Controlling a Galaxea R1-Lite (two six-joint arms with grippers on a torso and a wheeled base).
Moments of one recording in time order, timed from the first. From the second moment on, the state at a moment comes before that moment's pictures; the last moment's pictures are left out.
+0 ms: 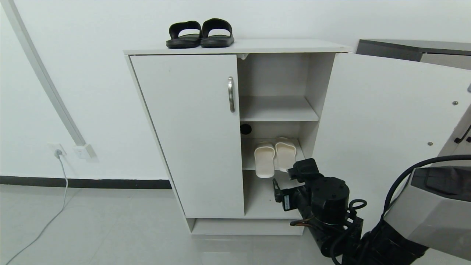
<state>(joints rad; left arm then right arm) 0.00 0.00 0.00 0.00 -0.01 0.02 0.80 2.13 -0.69 -1.34 -0.62 -0.03</state>
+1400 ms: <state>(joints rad) 0.00 0.00 0.00 0.00 0.00 0.01 0.76 2.17 -0.65 -1.47 -0.55 -0.06</state>
